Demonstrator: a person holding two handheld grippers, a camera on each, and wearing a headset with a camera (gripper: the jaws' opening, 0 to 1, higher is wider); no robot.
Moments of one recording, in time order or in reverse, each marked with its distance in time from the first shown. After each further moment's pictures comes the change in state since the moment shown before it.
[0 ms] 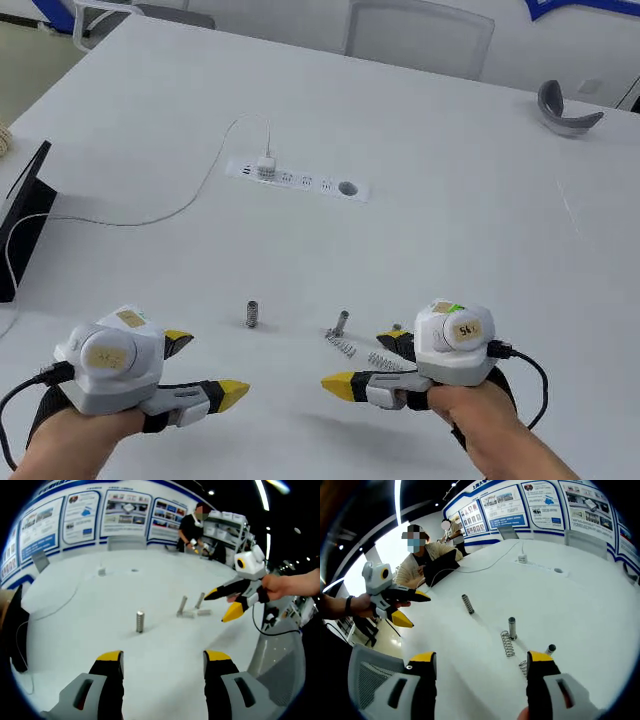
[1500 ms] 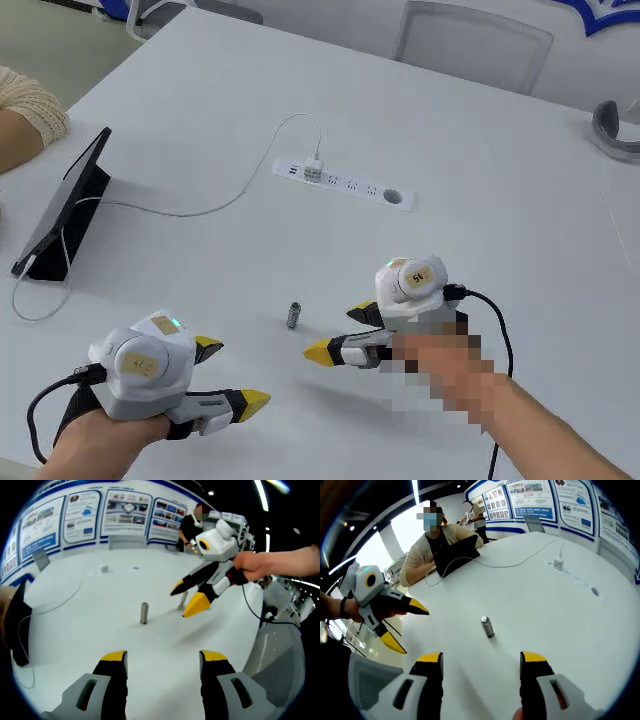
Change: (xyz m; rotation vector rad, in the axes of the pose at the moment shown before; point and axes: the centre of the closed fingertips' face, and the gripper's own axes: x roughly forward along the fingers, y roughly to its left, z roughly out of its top) left arm -0.018 0.009 -0.016 -0.004 -0.002 -0.005; right arm 0.077 0.038 0.053 -0.147 0.132 0.123
